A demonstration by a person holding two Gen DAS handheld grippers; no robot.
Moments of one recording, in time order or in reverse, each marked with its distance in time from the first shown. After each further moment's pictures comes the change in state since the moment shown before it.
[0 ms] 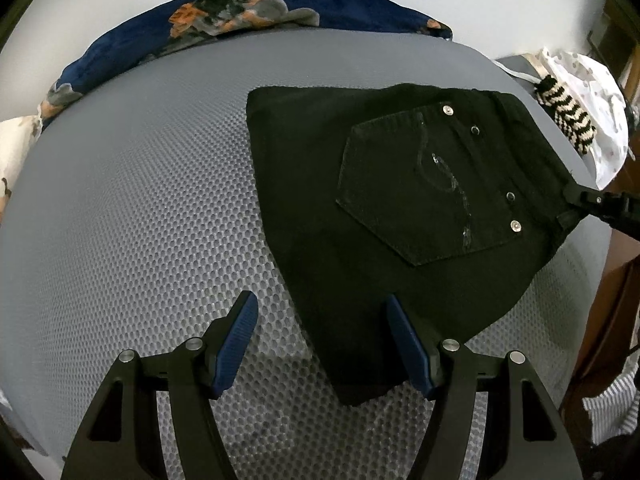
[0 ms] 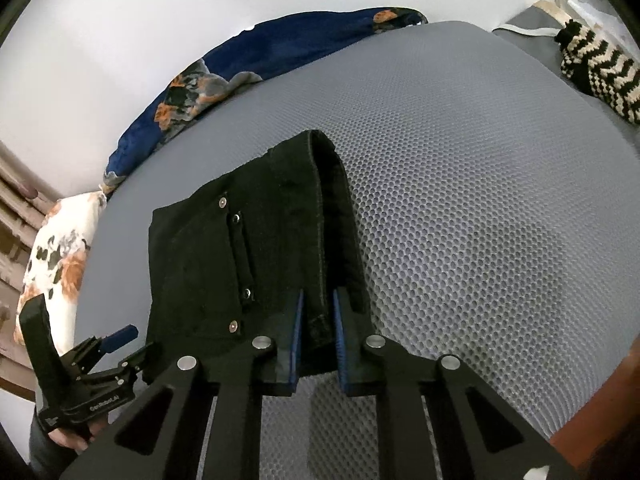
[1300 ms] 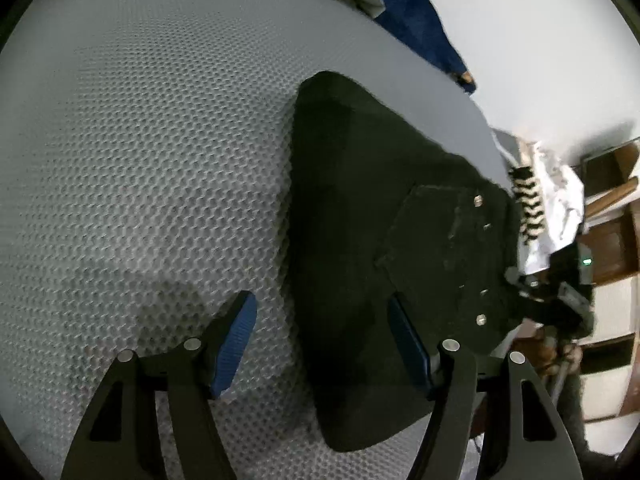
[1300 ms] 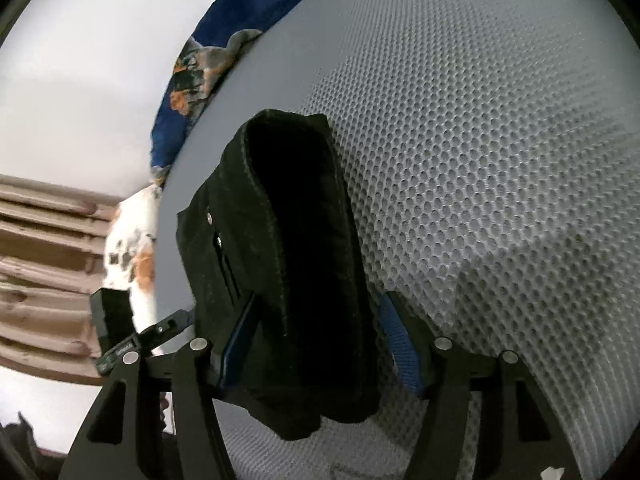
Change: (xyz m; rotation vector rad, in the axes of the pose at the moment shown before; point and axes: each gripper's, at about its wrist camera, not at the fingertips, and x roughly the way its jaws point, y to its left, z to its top) left arm 0.045 0.077 0.035 -0.386 0.114 -0.403; right arm 0.084 -0.057 0.039 0.168 0.293 0.389
